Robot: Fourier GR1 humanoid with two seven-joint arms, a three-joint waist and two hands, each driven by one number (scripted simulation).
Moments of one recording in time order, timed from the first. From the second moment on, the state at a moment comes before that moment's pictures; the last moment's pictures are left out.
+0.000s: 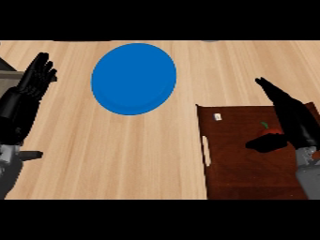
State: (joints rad) left arm -0.25 0.48 -0.10 -1.60 0.24 0.13 0.07; right arm -0.24 -0.48 0.22 -1.58 0.56 0.02 0.39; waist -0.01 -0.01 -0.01
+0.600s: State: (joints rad) left arm -0.27 0.45 -0.07 -1.58 0.22 0.10 0.06; right arm -0.32 -0.50 0.25 -1.66 0.50 0.47 0.82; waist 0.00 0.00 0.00
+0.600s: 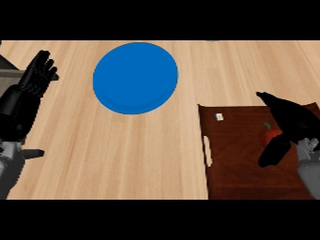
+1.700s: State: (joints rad) left arm -0.26 0.36 0.01 -1.62 0.13 0.01 0.11; right arm -0.28 -0.44 0.17 -1.38 0.72 0.49 0.69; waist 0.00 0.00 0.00
